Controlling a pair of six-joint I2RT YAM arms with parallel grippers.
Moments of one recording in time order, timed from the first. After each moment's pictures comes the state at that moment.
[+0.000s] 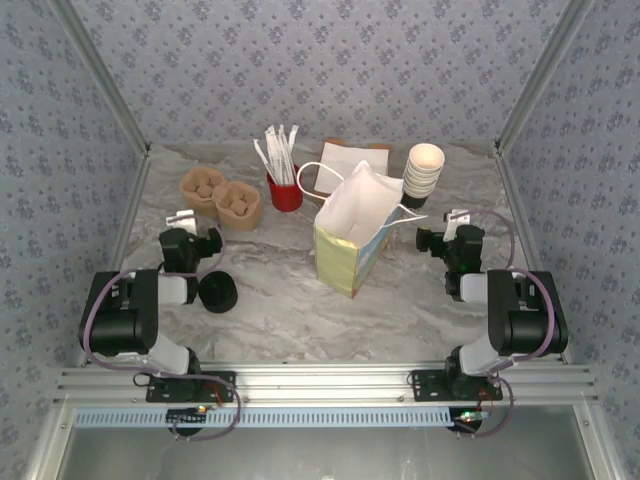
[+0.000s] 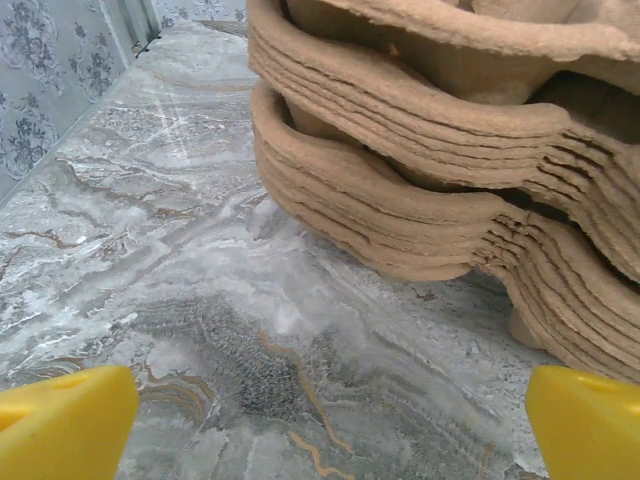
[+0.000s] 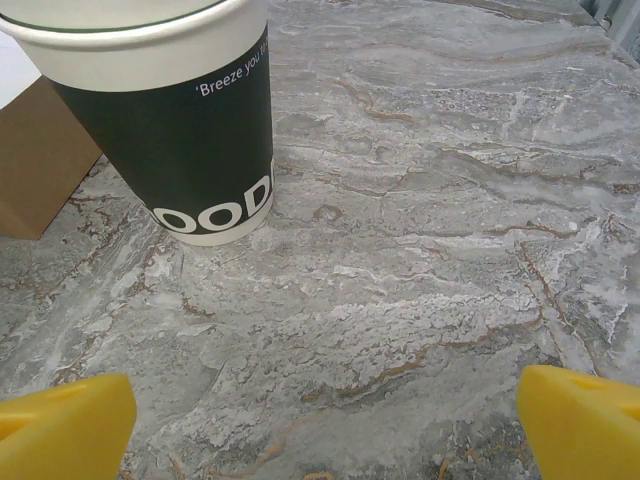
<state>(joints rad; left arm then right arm) 0.02 1.53 0.38 0.76 -0.09 -0.05 -0.04 1.51 0.39 0.68 -0.02 -0.01</state>
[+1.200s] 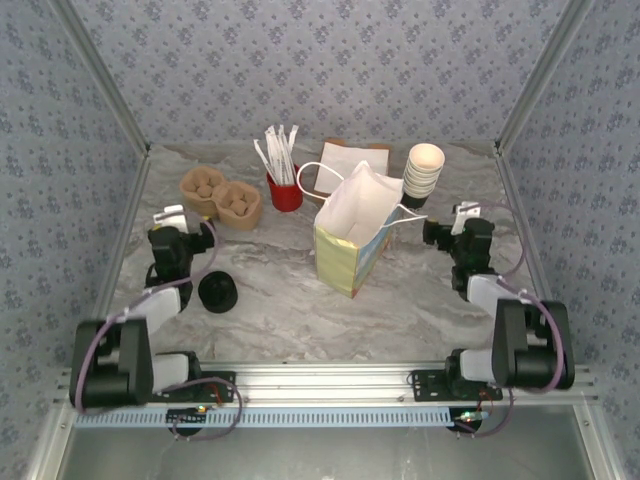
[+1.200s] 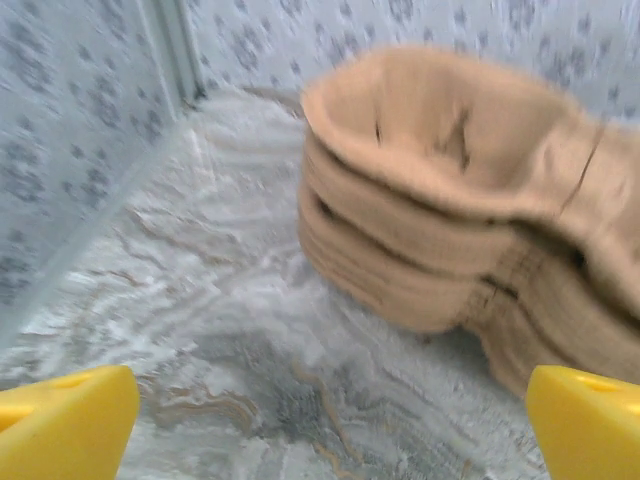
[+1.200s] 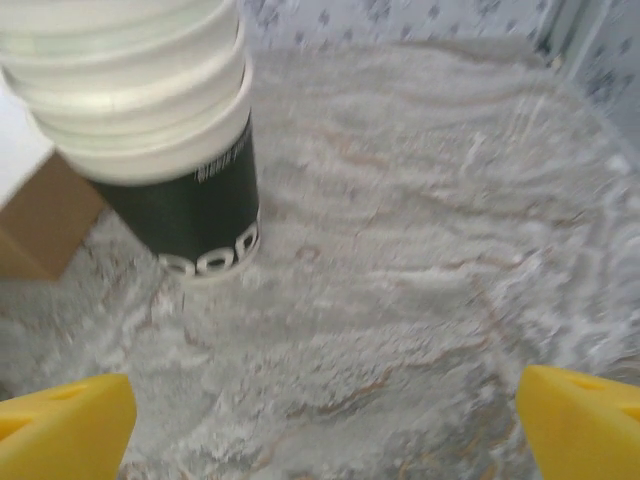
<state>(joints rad) 0.02 1.17 0.39 0.49 -0.16 -0.09 -0.07 1.29 0.47 0.42 0.00 0.02</state>
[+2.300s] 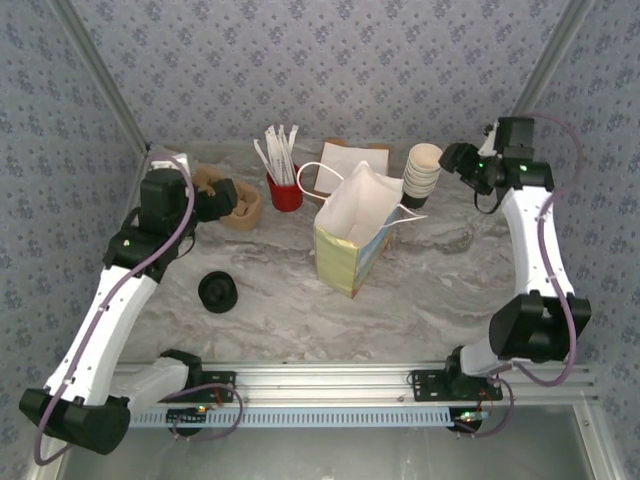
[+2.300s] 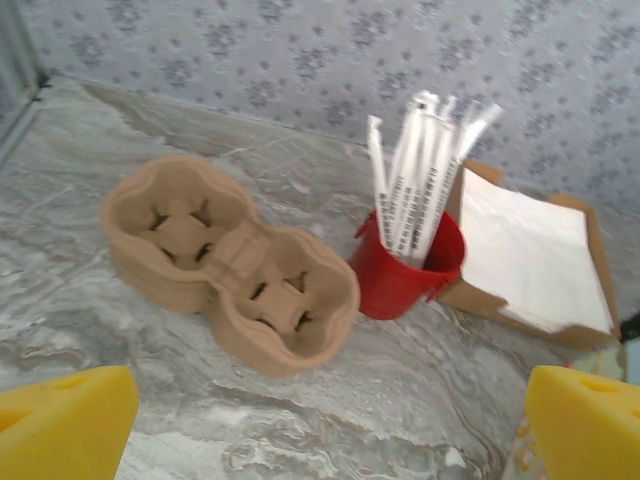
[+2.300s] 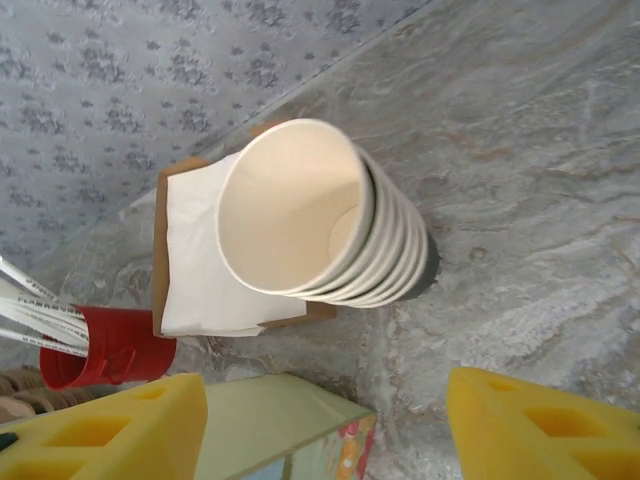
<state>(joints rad) -0.34 1.02 1.20 -0.66 -0.16 -0.40 -0.08 1.51 1.58 -0.82 -0.26 0.46</state>
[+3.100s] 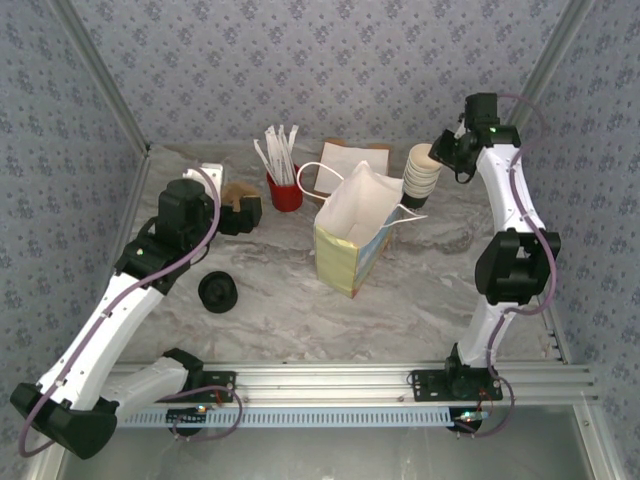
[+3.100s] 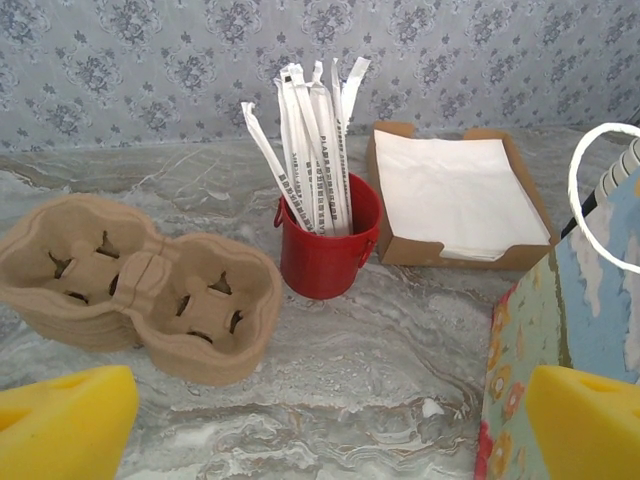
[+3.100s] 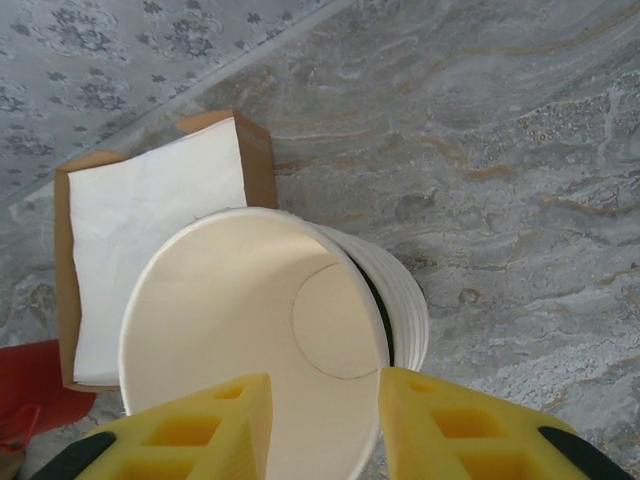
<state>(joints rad) -0.48 0.99 1.14 -0.59 -0.15 -0.23 -0.02 1.89 1.92 -0.95 -0.15 0.42</state>
